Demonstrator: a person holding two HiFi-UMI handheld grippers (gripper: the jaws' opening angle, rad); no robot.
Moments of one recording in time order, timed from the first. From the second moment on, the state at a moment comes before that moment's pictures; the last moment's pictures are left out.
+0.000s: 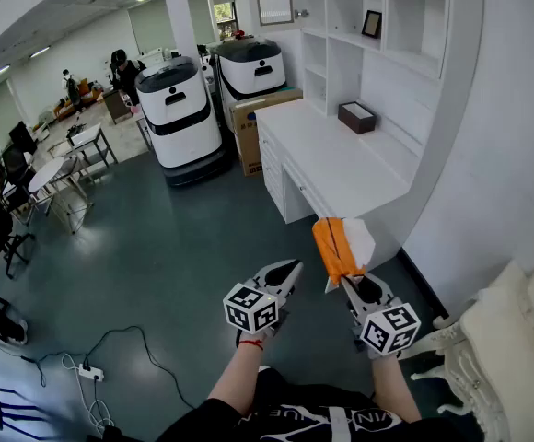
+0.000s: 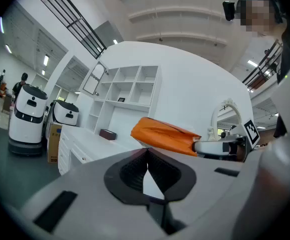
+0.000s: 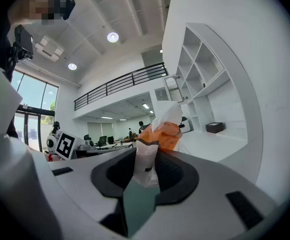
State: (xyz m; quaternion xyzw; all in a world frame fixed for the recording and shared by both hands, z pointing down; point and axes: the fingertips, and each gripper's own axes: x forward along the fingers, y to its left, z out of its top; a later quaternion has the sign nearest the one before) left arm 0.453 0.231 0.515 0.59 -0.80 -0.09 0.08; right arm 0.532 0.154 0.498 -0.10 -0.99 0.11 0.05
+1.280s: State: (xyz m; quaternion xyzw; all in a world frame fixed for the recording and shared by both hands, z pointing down) left arm 0.217 0.169 0.525 0.61 -0.78 -0.08 0.10; right arm 0.287 0.119 0.525 -0.09 -0.98 0.12 0.08
